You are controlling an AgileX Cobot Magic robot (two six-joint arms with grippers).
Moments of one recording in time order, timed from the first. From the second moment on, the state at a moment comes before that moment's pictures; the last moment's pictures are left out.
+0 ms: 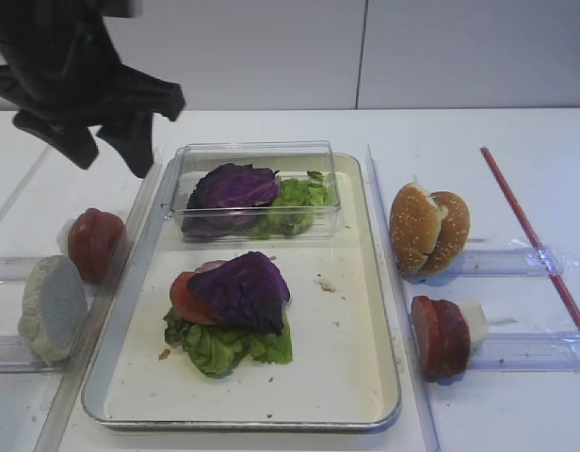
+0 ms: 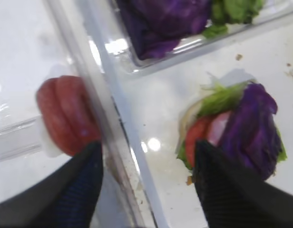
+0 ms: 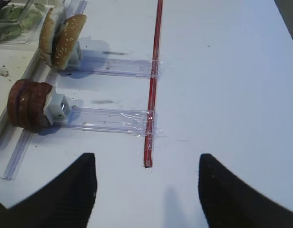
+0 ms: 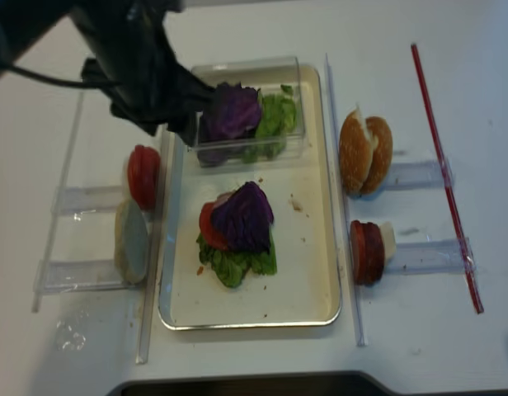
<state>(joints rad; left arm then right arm) -0.39 1.60 -1.47 0.01 1.23 -0.13 0.04 -0.02 -0.47 0.05 1.14 -0.07</state>
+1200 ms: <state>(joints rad) -0.10 0.76 -0.90 0.03 1.25 -0.09 0.04 -0.02 -0.47 0.05 1.14 -0.07</state>
